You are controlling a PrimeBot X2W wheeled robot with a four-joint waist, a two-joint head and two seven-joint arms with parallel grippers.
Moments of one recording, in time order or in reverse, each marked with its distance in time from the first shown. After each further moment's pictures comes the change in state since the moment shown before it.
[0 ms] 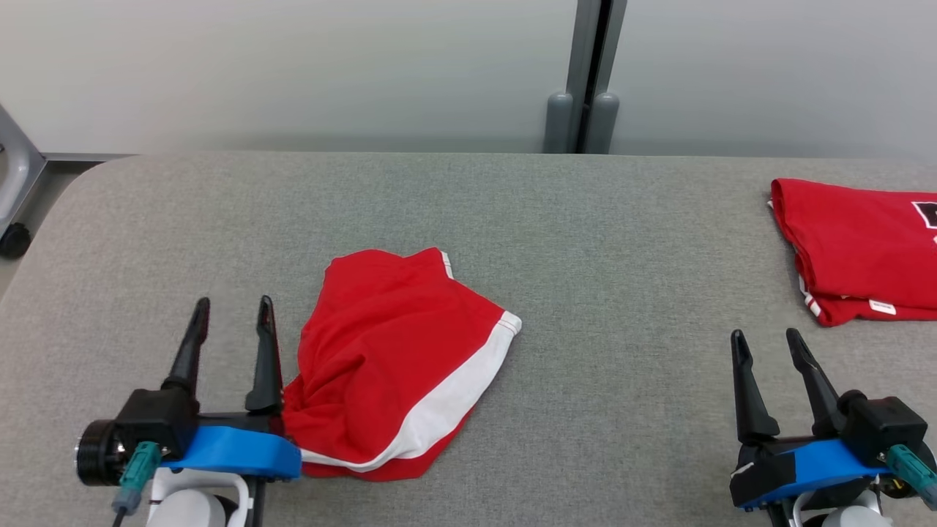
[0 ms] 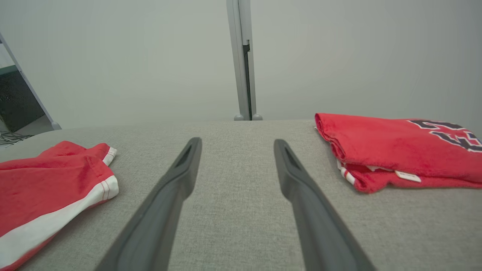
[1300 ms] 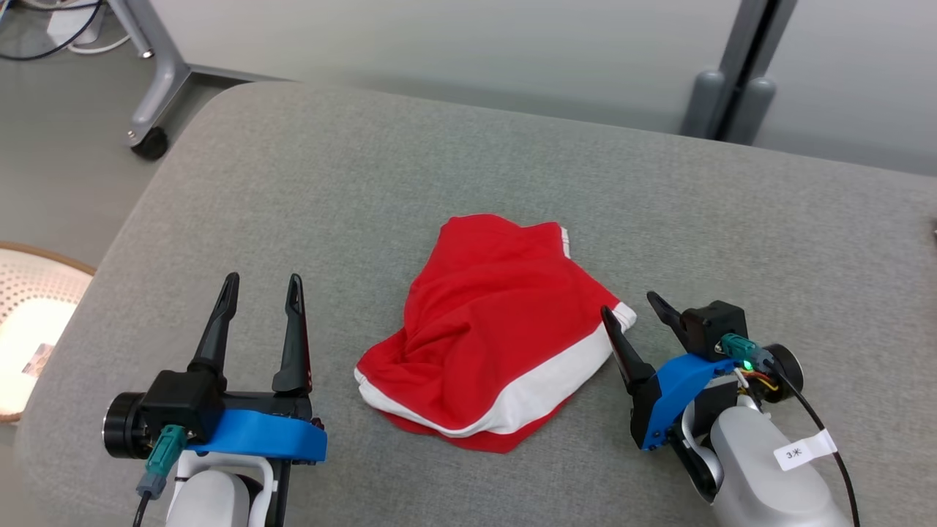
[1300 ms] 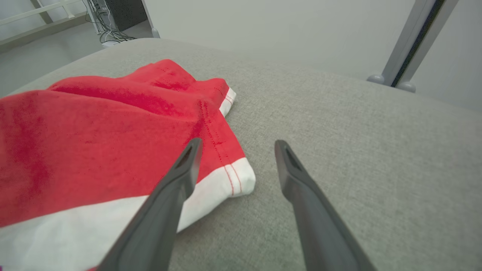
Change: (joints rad) left arm -0.031 -0.113 0.092 -0.008 0.138 -0.112 0.000; right arm -0.417 -0.007 0.292 0.569 -0.017 0.000 0.036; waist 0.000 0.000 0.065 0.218
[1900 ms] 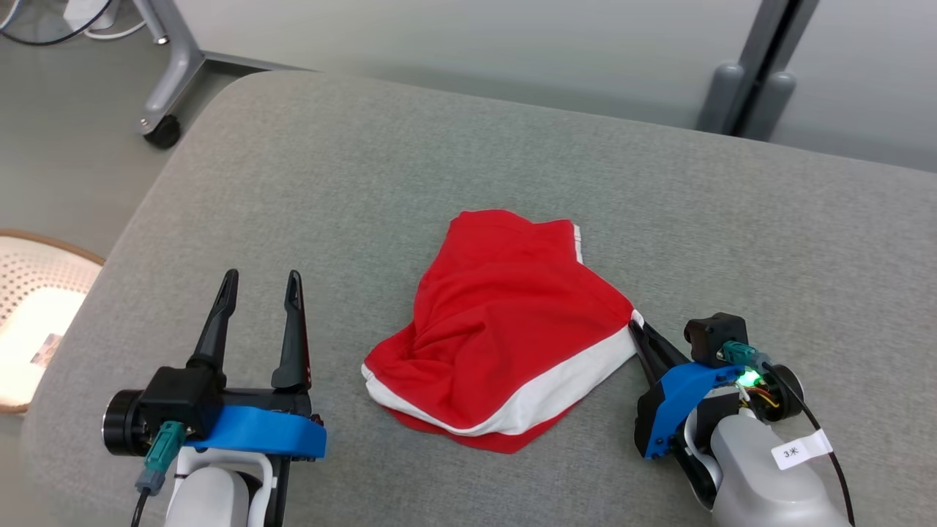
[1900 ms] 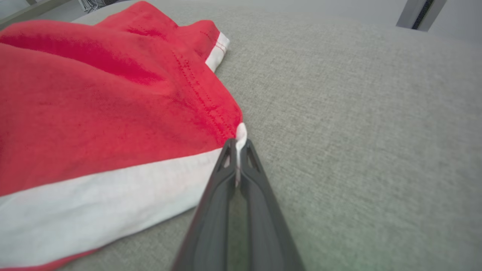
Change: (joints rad) left arm -0.013 -0.011 0.012 0.012 0.006 -0.008 0.000; right arm -0.078 0.005 0.012 0.249 0.051 0.000 -0.055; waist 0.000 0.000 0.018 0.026
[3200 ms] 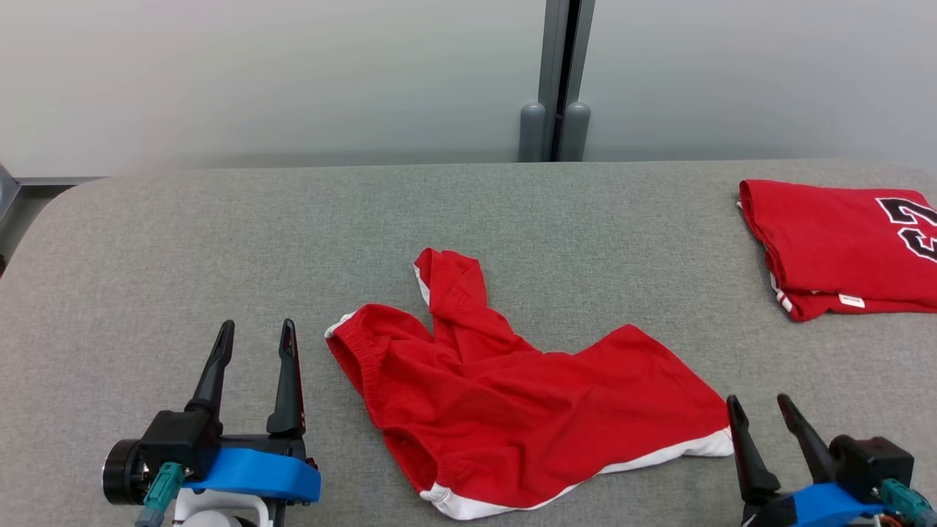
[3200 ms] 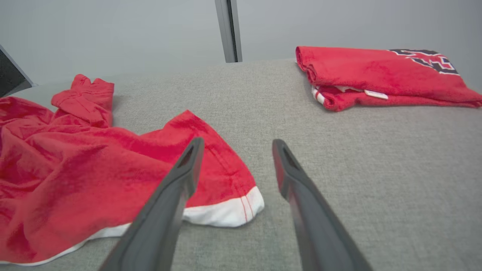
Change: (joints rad) left arm 0.096 -0.002 0.023 0.002 -0.002 -0.001 0.000; right arm 0.610 -0.044 -0.275 -0.806 0.025 0.000 0.125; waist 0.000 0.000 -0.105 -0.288
